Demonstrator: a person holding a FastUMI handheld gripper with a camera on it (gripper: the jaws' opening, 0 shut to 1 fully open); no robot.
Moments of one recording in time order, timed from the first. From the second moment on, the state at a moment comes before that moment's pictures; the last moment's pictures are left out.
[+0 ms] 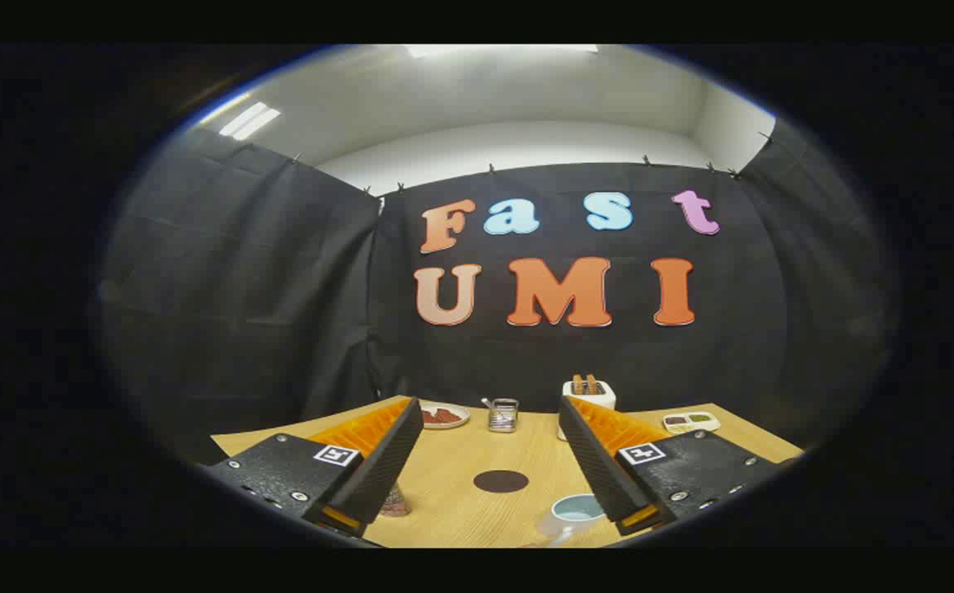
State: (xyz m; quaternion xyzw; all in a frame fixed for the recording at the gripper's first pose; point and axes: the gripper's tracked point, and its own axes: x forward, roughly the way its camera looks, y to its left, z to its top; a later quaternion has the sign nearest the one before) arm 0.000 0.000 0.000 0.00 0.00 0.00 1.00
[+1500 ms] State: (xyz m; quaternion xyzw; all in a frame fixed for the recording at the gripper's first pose) arm 0.001 0.006 -0.003 0.01 0.00 0.00 1.00
